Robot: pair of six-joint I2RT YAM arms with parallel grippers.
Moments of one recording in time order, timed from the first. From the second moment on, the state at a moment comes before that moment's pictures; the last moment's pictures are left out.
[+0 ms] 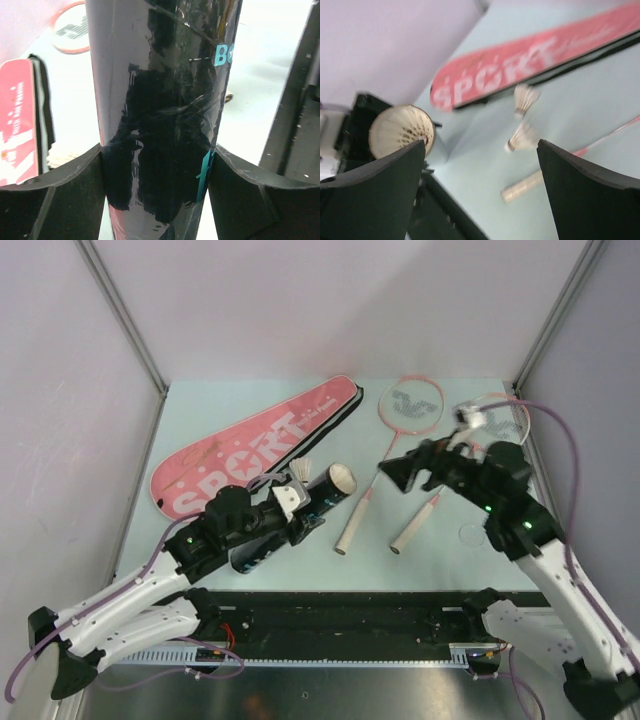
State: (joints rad) left arm -0.85 0.79 0.68 -0.12 0.23 0.21; right arm 0.56 0.91 1.02 -0.29 -0.34 0.44
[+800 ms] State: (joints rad) left arm -0.85 0.58 0.67 -0.09 -0.21 0.21; right arm 0.44 1.87 1.07 0.17 -0.69 0.30
